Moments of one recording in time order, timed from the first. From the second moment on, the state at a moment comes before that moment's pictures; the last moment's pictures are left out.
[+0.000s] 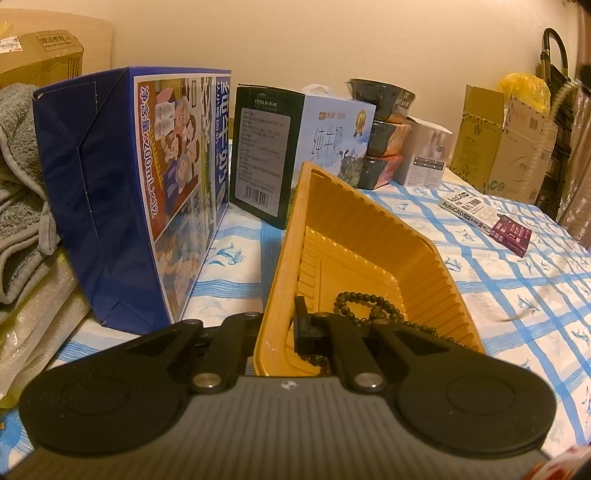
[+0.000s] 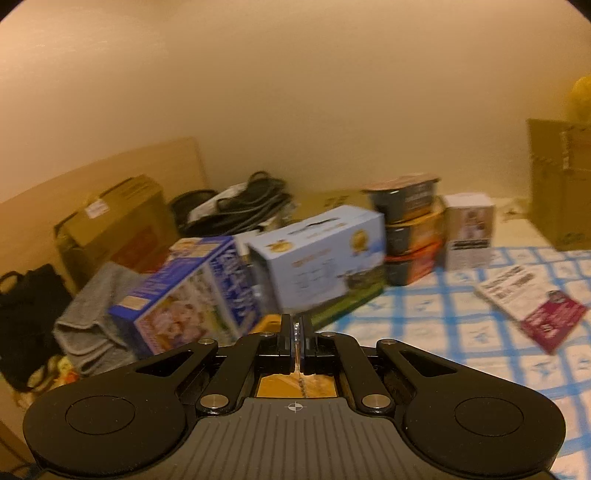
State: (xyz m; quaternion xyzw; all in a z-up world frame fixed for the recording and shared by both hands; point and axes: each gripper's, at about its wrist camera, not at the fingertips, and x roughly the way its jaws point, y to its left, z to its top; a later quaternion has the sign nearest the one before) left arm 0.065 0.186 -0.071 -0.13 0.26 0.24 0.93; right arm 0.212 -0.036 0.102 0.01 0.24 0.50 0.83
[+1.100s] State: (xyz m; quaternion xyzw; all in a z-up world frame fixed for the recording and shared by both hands) left arm 0.065 0.188 -0.073 -0.13 0.26 0.24 0.92; right arm 0.230 -0.019 -0.008 0.02 0.39 0.45 0.80
